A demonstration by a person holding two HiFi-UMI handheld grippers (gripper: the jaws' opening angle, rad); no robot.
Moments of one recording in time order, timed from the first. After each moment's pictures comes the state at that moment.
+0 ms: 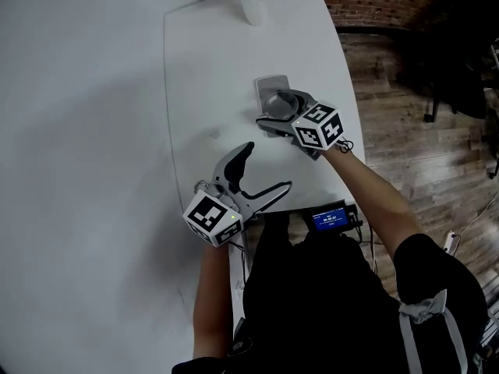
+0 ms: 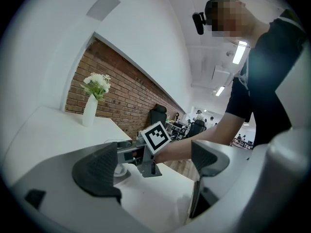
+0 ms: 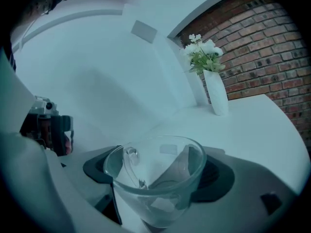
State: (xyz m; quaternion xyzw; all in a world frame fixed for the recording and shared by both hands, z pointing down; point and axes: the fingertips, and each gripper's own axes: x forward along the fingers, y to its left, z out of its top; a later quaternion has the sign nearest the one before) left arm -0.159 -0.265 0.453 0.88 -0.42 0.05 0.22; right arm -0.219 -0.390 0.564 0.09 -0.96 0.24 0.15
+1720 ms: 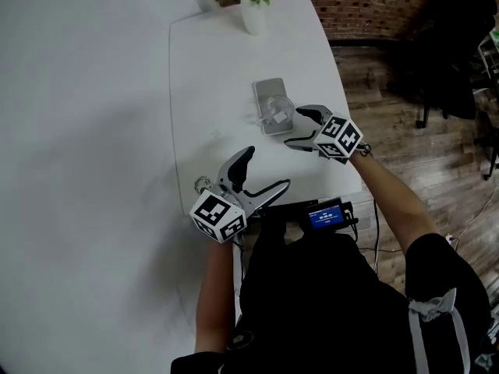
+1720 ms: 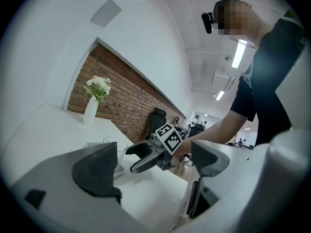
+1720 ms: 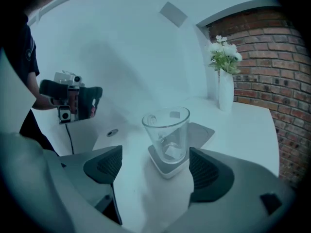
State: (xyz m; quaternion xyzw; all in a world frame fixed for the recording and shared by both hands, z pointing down) left arm -0.176 -0.246 0.474 0.88 -0.42 0.02 0.22; right arm -0.163 -0.352 0.604 0.02 -0.95 0.13 0.28
